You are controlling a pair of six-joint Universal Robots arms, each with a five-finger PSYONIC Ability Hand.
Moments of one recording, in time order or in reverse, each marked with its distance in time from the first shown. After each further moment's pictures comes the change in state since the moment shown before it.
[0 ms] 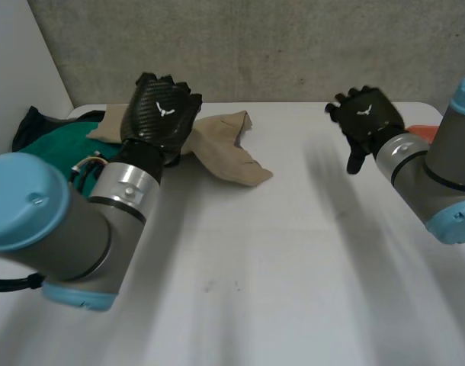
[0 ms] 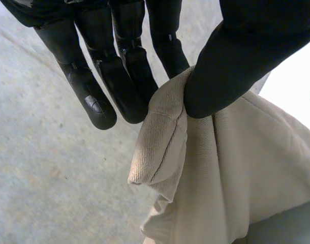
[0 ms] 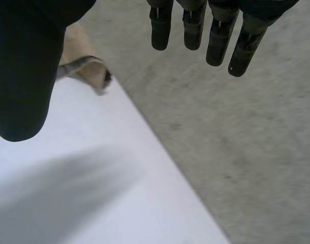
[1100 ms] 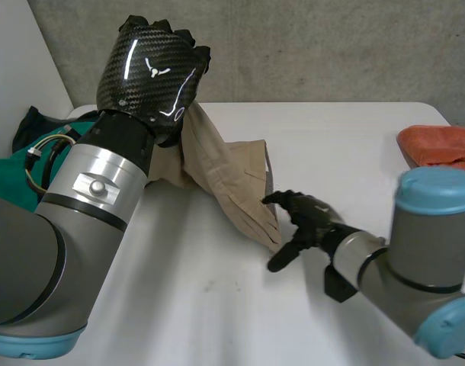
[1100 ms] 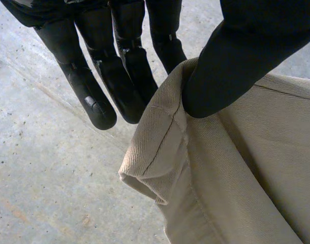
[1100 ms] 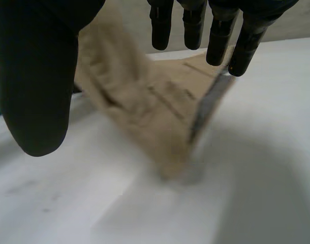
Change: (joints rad) left arm -0.085 0.252 -0.026 -0.106 -0.012 0.004; right arm 0.176 -0.093 0.419 0.004 -0.059 0.915; left_hand 0.000 0.000 0.000 0.000 0.000; right_hand 0.000 0.000 0.000 0.000 0.000
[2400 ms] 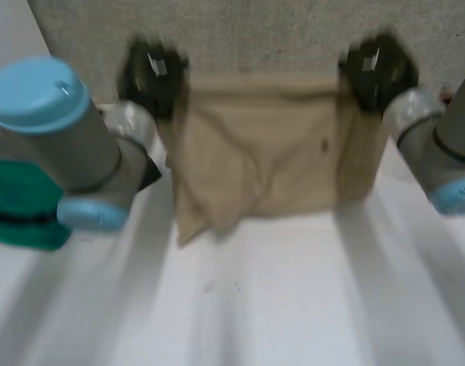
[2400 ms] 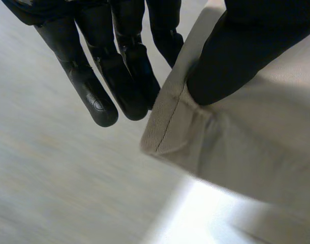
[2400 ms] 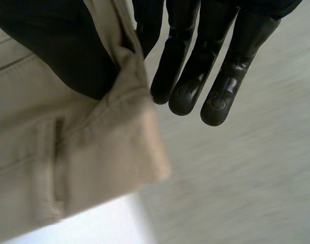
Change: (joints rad) left arm 0.116 -0.450 0.482 -0.239 -0.068 0.014; right arm -0.149 0.019 -0.470 0.013 0.092 -1.146; left_hand 0.001 0.000 0.000 0.003 0.019; right_hand 0.779 0.959 0.974 0.952 0.929
